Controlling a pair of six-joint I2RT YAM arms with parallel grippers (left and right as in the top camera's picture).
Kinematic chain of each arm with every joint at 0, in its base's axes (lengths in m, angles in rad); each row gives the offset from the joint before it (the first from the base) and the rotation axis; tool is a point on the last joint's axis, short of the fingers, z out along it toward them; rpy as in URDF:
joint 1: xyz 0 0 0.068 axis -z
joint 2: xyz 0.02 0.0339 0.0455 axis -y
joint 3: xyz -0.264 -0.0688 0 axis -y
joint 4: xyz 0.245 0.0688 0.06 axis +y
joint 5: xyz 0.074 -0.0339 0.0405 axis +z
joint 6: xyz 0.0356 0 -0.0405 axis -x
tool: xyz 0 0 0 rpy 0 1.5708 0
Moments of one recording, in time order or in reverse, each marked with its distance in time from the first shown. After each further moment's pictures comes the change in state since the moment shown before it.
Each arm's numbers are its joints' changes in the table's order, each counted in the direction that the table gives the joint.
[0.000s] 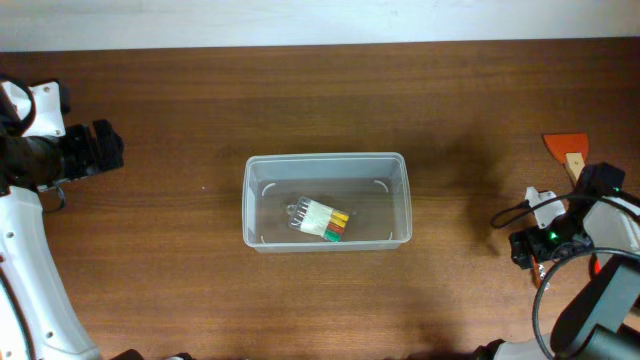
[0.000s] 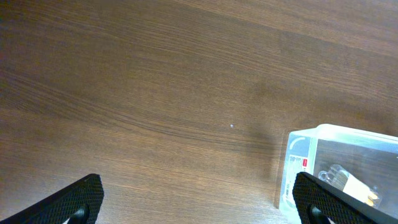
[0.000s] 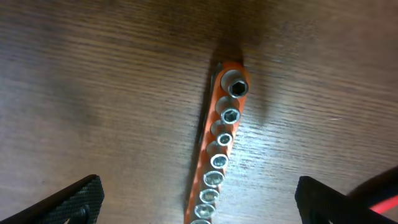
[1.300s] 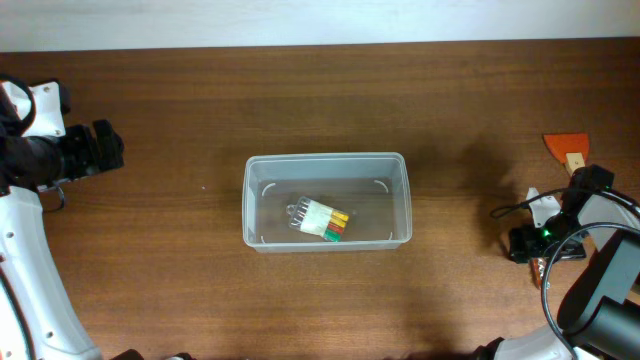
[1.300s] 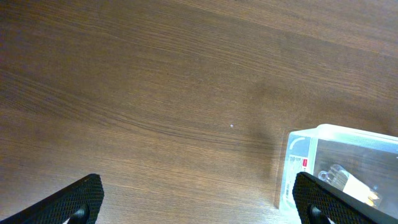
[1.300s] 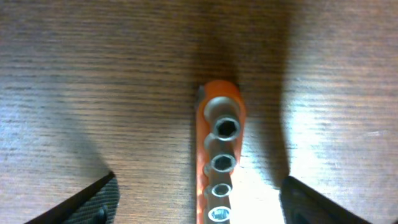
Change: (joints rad) left arm 0.000 0.000 0.000 0.000 0.000 0.000; right arm 0.001 -0.109 -0.002 -0.063 -0.009 -0.163
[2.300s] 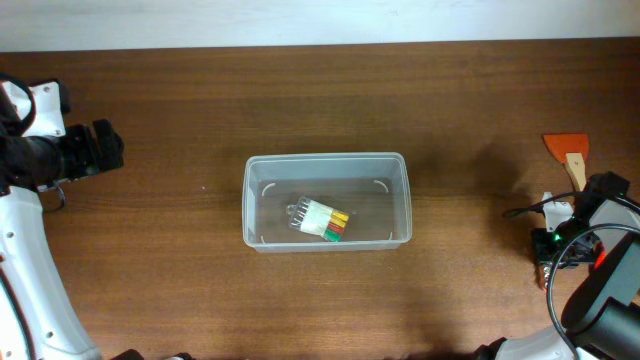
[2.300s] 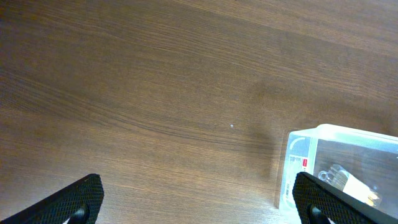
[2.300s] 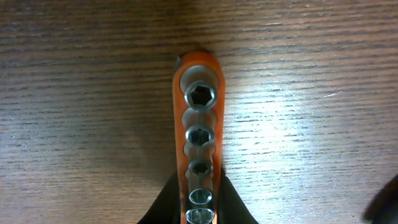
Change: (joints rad) left arm 0.000 0.000 0.000 0.000 0.000 0.000; right arm 0.070 0.000 0.000 -0.008 -0.014 -0.021
